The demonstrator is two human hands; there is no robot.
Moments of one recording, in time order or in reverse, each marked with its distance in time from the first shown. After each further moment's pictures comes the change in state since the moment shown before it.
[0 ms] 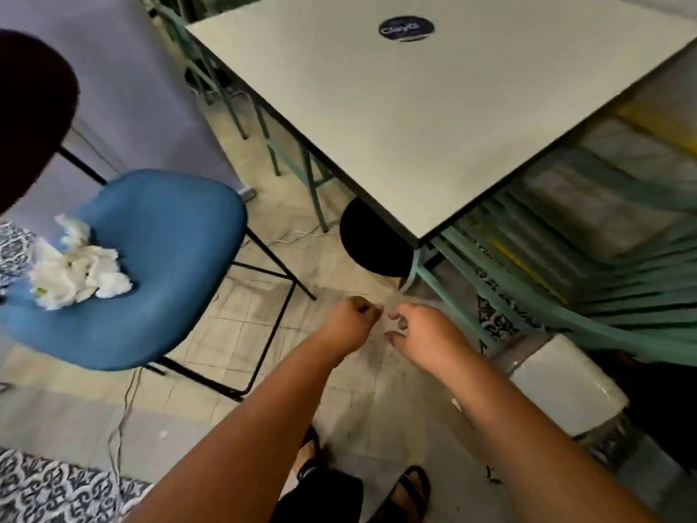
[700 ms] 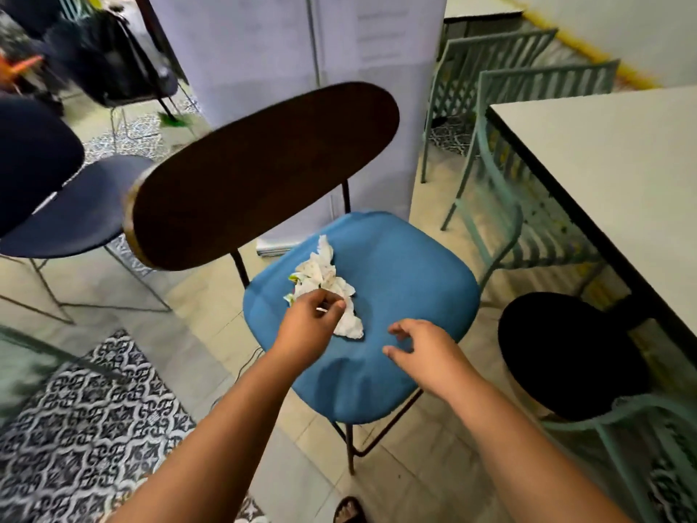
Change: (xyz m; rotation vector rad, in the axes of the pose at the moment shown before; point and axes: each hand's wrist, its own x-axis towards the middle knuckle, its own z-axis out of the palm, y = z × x) left_hand -0.072 -0.193 -0.380 -0.214 0.758 -0.048; right_hand 0.100 -0.373 0.118 -0.093 -0.167 -0.495
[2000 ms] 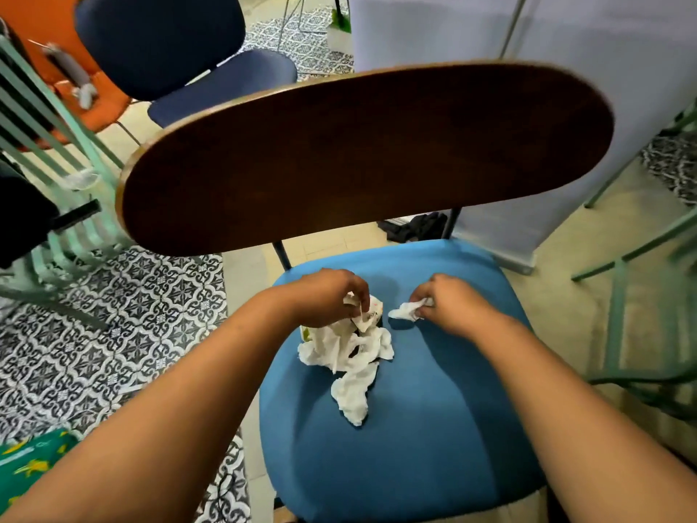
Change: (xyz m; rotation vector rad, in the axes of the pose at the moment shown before) left_hand 0.175 -0.038 -0.036 0.416 -0.299 -0.178; right_hand 0.325 -0.046 -0.004 -0.533 -0.515 -0.540
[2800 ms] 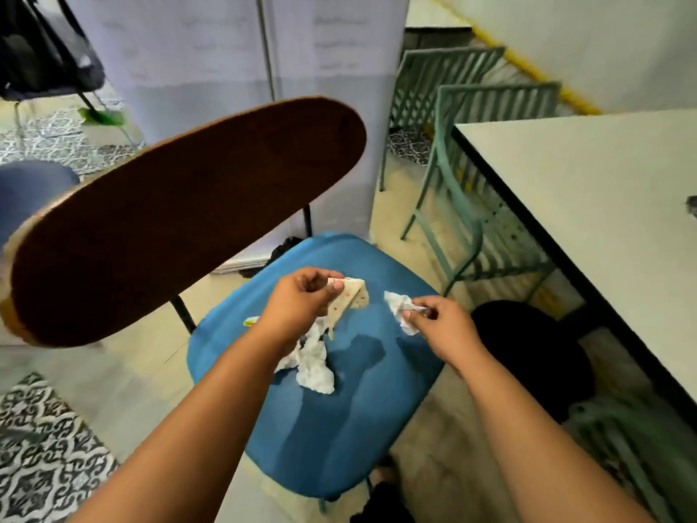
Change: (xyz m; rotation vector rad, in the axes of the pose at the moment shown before) left_hand -0.035 0.060 0.024 -0.978 0.057 0.237; right_hand -0.188 -0.040 0.065 0.848 0.776 0.654
